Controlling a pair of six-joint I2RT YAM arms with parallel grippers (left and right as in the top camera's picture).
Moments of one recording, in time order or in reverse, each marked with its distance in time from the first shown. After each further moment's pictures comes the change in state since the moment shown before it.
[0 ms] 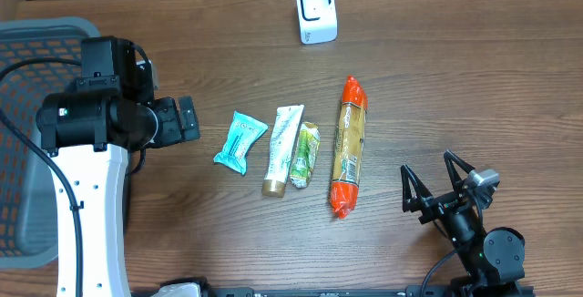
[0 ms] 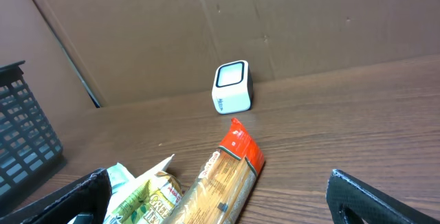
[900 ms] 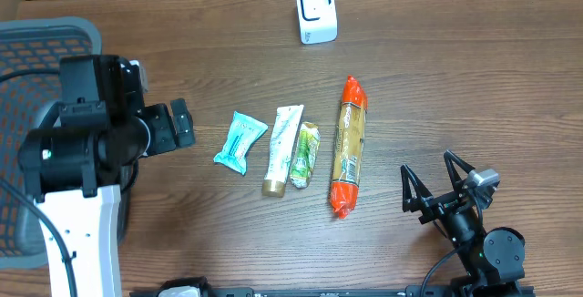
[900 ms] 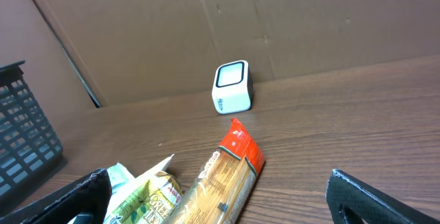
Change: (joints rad) left arm 0.000 -0.116 0.000 0.031 0.000 0.000; right arm 0.000 0.000 0.000 0.000 0.000 0.000
